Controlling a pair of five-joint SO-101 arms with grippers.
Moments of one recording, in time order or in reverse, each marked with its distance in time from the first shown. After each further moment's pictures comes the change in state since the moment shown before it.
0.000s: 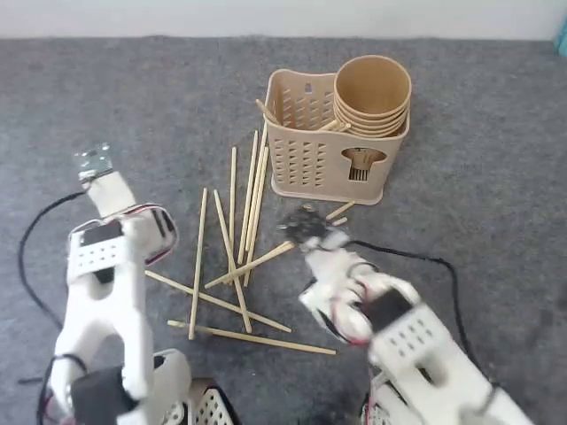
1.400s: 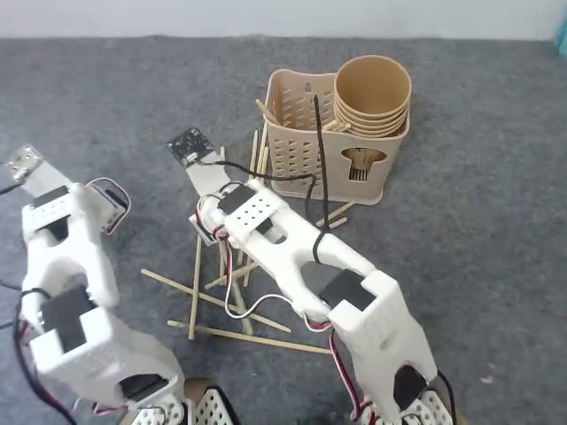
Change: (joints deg) left arm -12.2 29.6 -27.2 5.1 14.4; right arm -8.5 81.8 -73.0 -9.4 -14.1
